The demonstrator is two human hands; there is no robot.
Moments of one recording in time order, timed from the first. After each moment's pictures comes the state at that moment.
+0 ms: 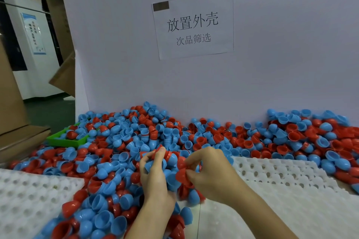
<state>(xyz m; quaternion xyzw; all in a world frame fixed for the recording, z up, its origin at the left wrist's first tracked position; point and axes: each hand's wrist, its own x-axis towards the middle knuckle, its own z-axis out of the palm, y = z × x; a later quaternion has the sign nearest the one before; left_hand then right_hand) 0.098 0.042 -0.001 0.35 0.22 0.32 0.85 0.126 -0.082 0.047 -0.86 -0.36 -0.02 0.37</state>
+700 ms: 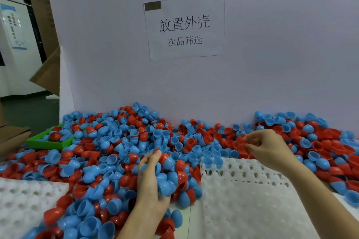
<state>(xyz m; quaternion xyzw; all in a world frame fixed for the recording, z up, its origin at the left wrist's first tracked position) 0.104 0.044 -0.006 0.33 0.16 0.23 0.90 0.228 -0.193 0.057 -0.92 -0.16 -0.10 0.36</state>
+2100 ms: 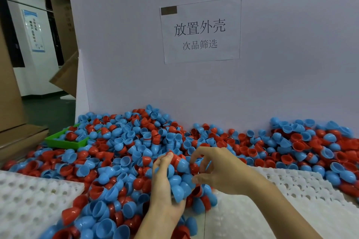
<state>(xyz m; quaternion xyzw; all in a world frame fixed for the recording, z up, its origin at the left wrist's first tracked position) 0.090 0.041 0.011 0.29 0.15 0.17 0.93 0.169 -0.086 0.056 -0.87 -0.43 0.05 0.26</state>
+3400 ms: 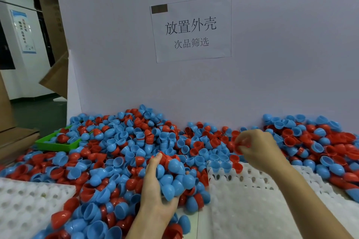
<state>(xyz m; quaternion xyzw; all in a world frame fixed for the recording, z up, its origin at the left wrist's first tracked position) 0.090 0.043 0.010 0.26 0.18 0.16 0.94 0.230 -0.156 0.054 -0.93 -0.19 -0.14 0.30</state>
